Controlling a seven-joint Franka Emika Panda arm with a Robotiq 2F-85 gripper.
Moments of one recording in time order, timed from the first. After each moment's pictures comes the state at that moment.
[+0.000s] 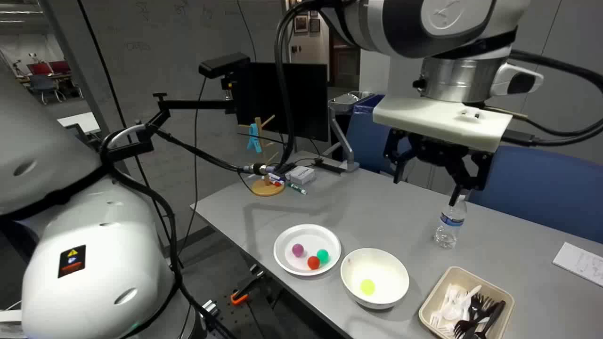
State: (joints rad) arm 0.00 -0.29 -0.31 -2.33 -0.01 2.08 -0.53
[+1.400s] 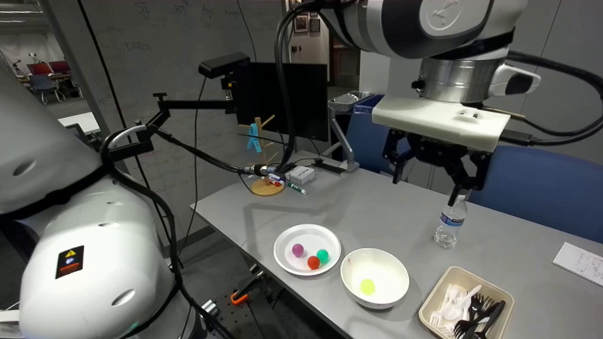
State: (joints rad) arm -0.01 -0.29 -0.29 -2.33 -0.01 2.08 -0.53
